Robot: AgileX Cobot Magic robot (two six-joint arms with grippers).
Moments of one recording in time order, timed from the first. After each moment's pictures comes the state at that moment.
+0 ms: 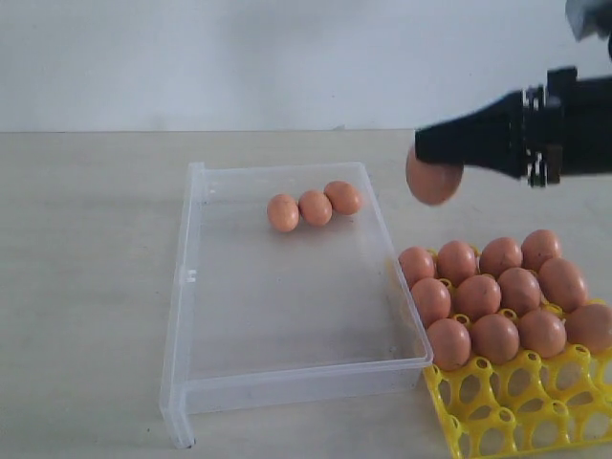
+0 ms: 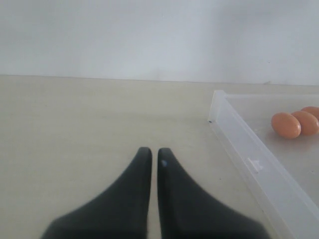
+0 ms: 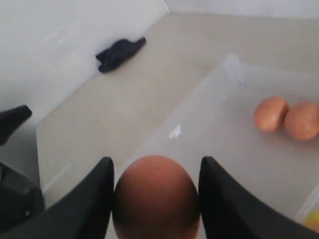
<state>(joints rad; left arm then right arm) -0.07 0.00 0.00 0.04 0.26 -0.08 -0.21 1.54 -0.84 -1.65 -1.20 1.58</state>
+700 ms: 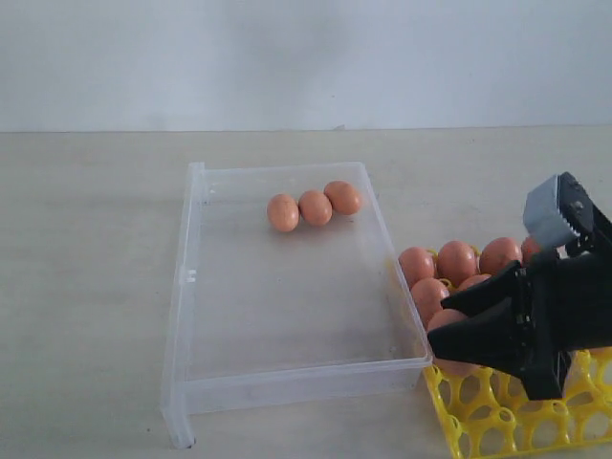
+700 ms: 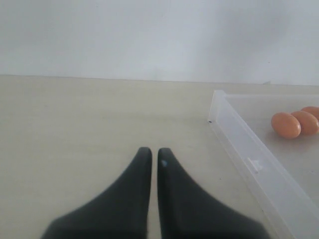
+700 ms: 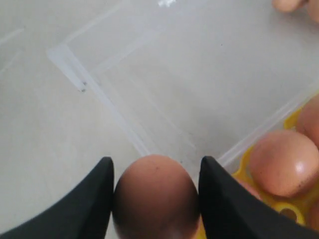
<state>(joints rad) -0.07 0.00 0.00 0.04 0.26 -0.08 -0.18 1.51 -0.49 -1.75 -0.98 1.08</state>
